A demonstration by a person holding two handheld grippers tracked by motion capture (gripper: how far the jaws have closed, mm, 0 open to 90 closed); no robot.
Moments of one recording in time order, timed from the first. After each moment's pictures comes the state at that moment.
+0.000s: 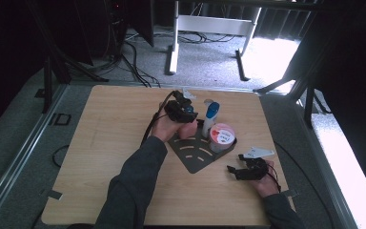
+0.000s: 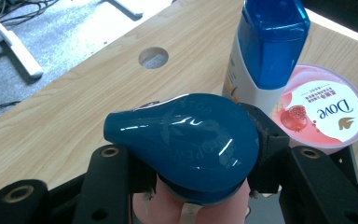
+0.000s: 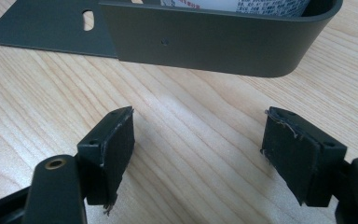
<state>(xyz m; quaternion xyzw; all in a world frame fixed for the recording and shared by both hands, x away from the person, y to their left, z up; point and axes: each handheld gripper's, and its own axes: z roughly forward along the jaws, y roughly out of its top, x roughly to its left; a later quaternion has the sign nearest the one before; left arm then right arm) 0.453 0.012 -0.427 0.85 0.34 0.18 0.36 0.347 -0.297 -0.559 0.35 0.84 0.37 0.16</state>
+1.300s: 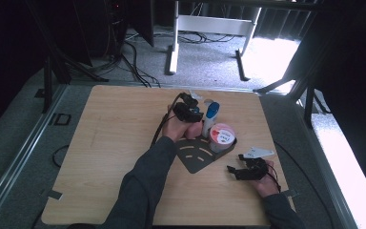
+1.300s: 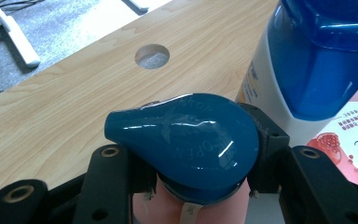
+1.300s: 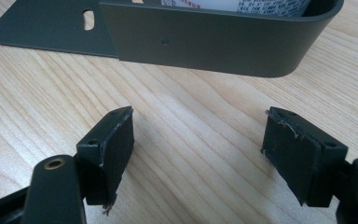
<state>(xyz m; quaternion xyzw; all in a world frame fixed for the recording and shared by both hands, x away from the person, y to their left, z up) 0.475 -0.012 -0.454 0.83 0.38 0.18 0.37 0.347 -0.297 -0.559 0.35 0.85 0.37 0.16</state>
